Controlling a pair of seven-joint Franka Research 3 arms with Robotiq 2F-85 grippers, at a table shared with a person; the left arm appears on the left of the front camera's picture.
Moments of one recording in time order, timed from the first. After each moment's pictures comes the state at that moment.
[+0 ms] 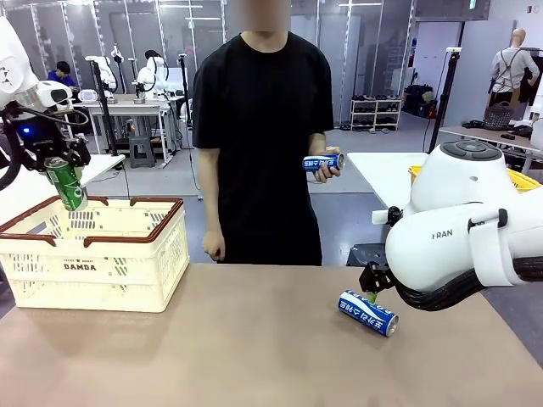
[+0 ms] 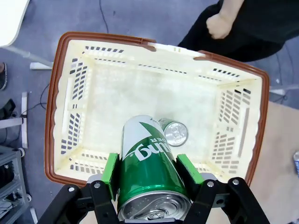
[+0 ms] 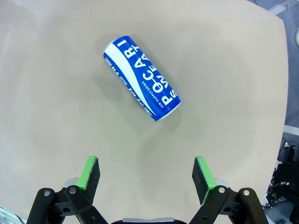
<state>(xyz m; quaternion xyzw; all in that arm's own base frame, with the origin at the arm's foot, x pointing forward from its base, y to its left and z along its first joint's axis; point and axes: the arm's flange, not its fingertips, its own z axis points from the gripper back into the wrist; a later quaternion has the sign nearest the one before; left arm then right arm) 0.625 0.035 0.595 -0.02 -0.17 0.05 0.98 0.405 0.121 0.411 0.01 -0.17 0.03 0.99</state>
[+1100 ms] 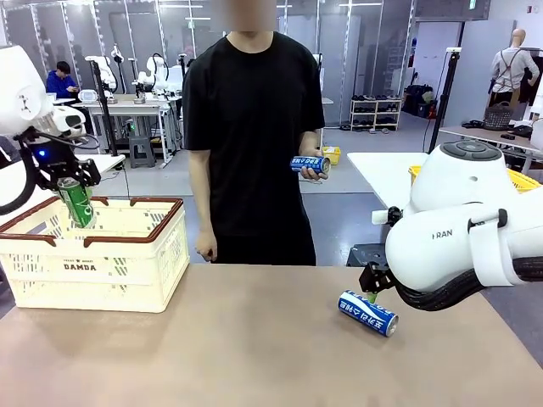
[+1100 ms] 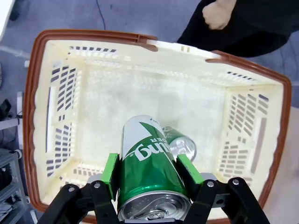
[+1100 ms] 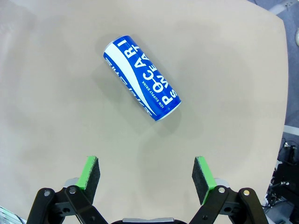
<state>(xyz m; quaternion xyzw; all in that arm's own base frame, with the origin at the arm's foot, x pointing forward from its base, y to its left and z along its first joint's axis) 0.658 0.035 0.532 -0.03 -0.16 0.04 0.99 0.405 0.121 0.411 0.01 -0.17 0.03 0.99</state>
